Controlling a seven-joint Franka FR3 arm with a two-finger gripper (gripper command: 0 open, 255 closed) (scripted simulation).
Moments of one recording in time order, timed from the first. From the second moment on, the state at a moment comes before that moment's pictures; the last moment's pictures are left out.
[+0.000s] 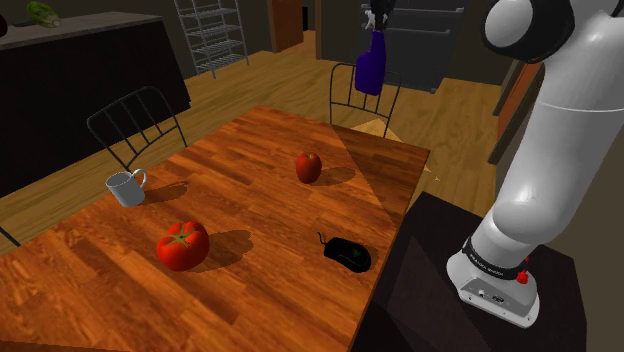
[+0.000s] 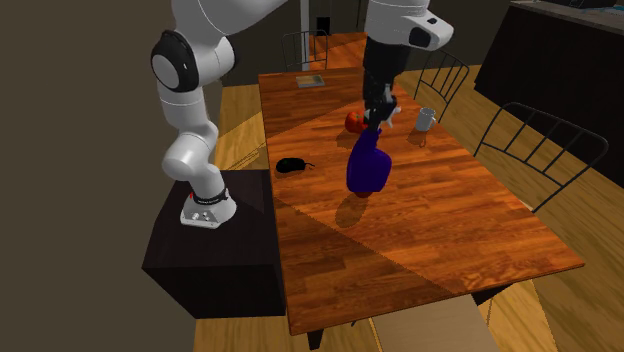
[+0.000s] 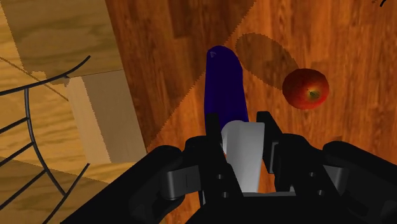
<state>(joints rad) -0.13 0.18 -0.33 -1.09 0.07 1.23 -0.48</state>
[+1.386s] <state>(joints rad) 0.13 0.01 -0.14 -1.40 0.02 1.38 -0.06</state>
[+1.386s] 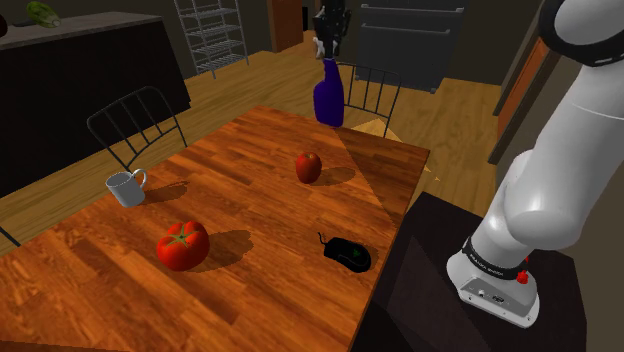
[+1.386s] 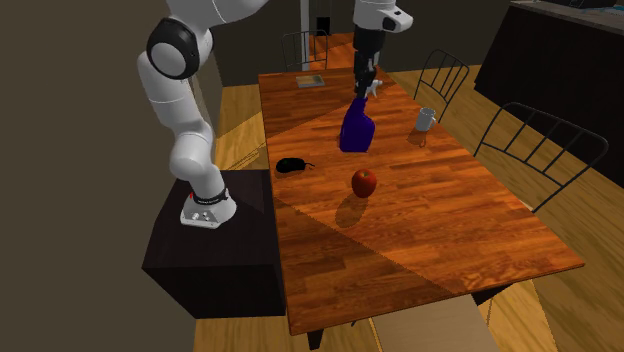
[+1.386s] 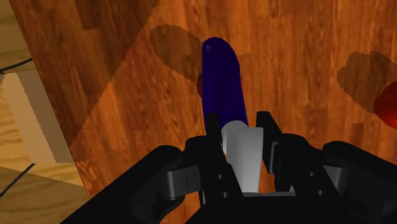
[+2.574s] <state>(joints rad) 0.35 0.17 0.05 -1.36 0.02 1.51 0.34</state>
